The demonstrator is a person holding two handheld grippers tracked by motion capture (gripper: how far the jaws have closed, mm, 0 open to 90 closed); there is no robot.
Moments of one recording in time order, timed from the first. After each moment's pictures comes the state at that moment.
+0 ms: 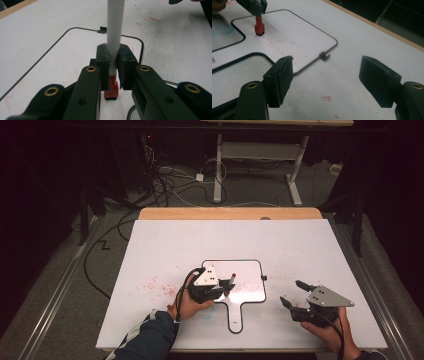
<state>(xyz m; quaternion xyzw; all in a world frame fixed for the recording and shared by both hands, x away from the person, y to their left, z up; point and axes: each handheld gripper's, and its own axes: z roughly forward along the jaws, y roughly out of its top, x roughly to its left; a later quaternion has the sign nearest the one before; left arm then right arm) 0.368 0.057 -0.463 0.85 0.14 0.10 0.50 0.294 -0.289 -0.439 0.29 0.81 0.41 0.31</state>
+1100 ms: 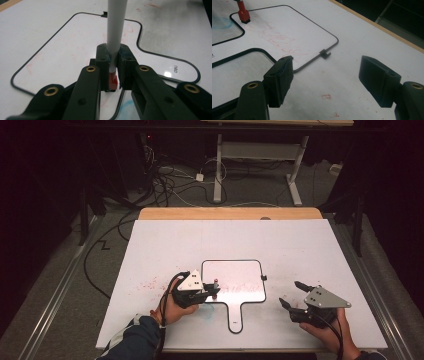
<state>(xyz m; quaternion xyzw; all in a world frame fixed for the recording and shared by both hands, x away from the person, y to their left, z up) 0.352 0.092 -0.461 0.86 0.16 0.11 0.48 0.294 -0.285 -0.440 0.29 0.81 0.40 0.31</state>
